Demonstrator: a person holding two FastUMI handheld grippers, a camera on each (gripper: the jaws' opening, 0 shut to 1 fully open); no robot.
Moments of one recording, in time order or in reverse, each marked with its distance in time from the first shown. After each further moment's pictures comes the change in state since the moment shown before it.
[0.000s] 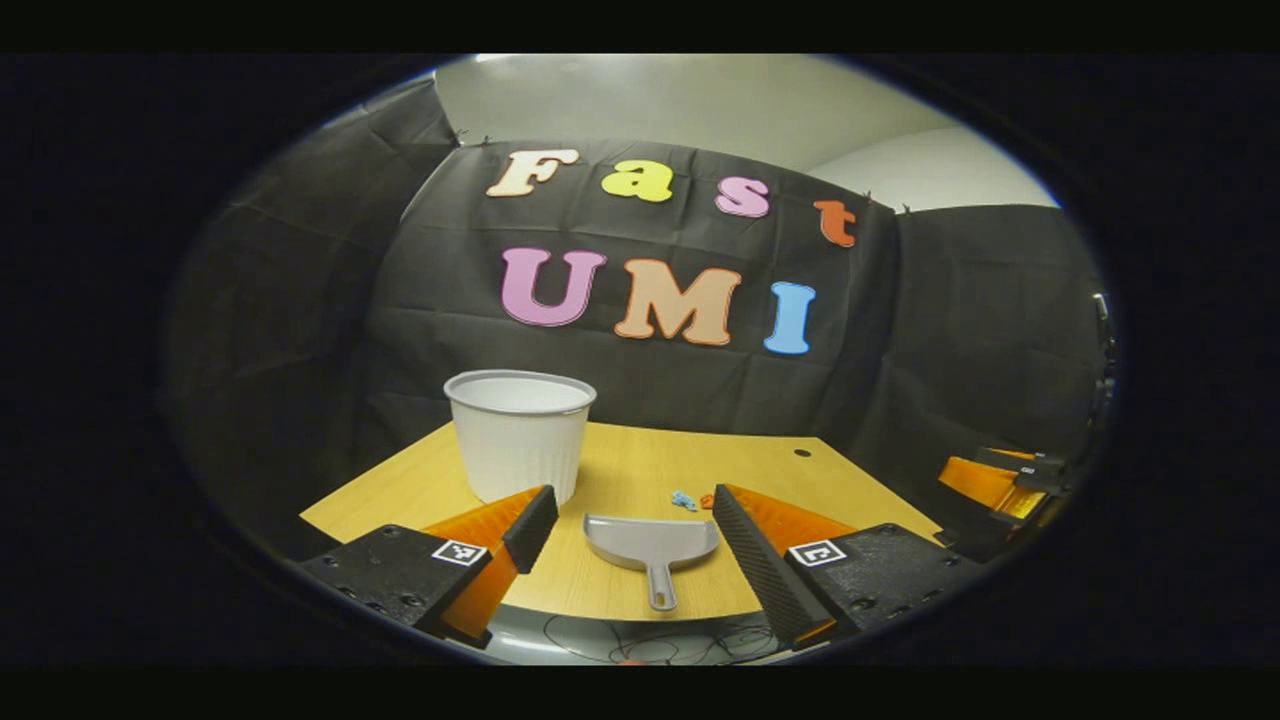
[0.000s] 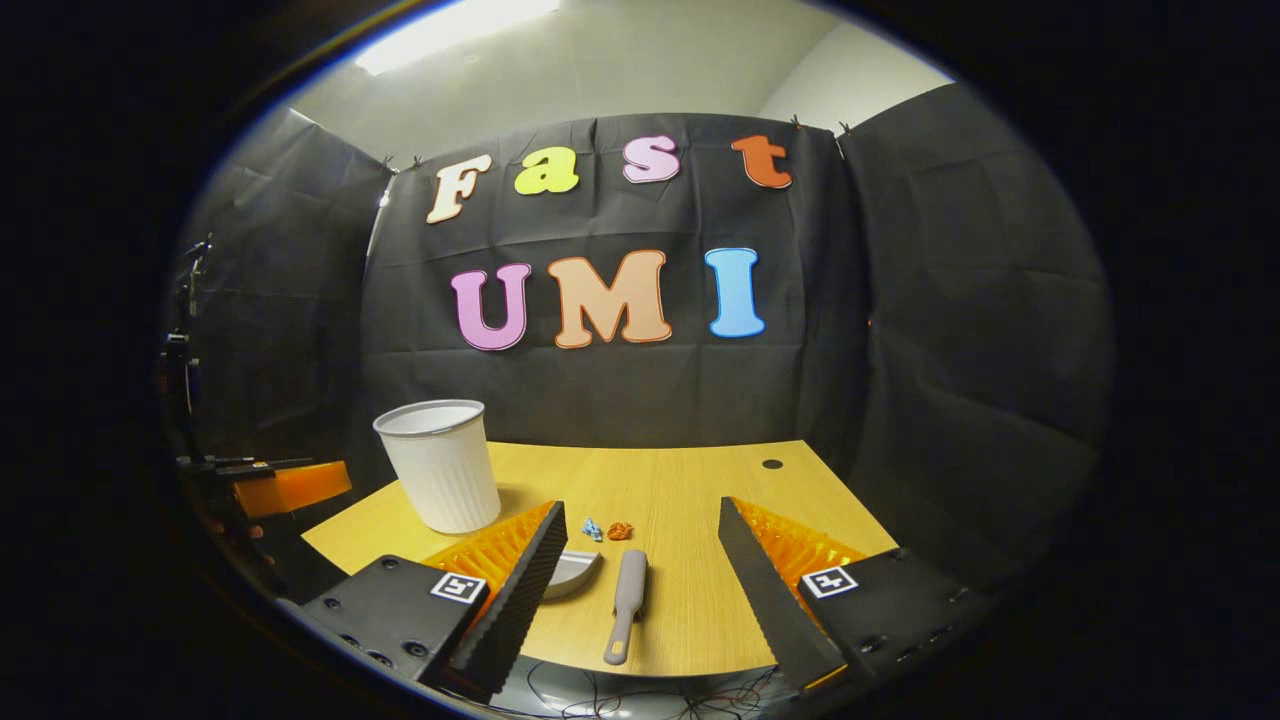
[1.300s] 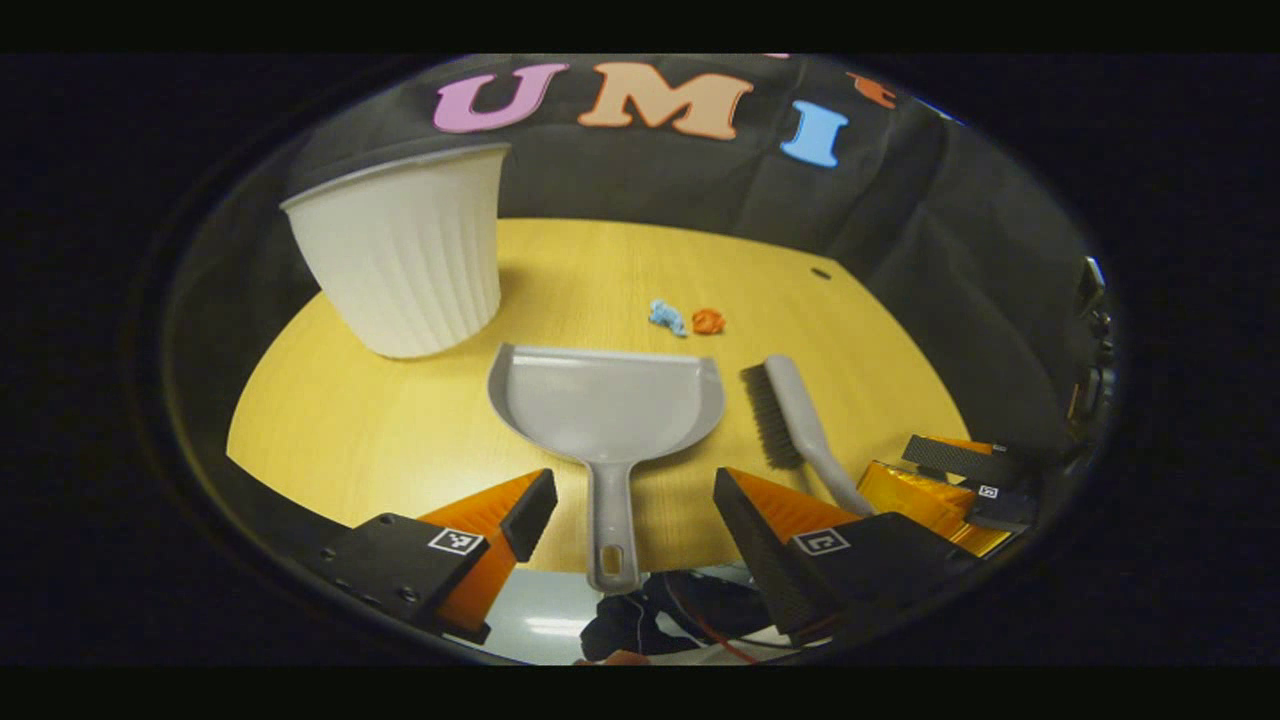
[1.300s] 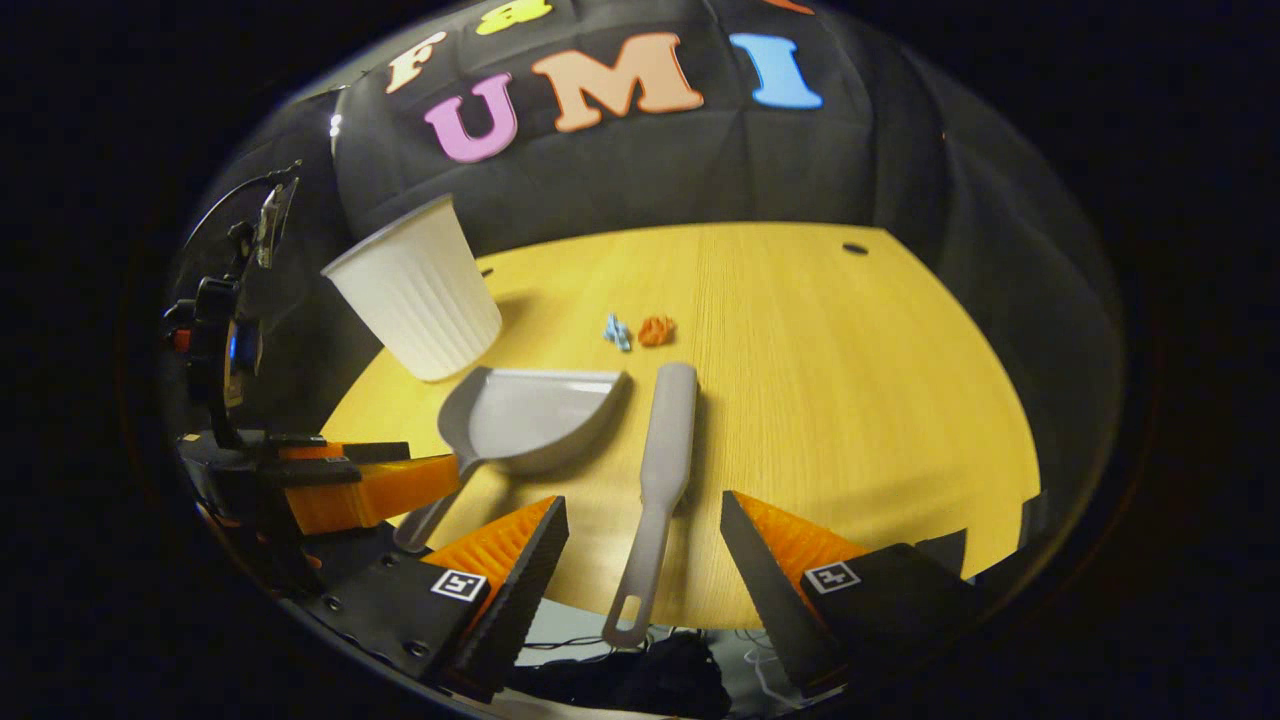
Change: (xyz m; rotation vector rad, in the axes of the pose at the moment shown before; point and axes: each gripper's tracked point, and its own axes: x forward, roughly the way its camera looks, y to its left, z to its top) left arm 0.098 -0.036 -0.228 -0.011 0.794 -0.013; right arm 0.130 0.013 -0.209 0.052 0.718 0.149
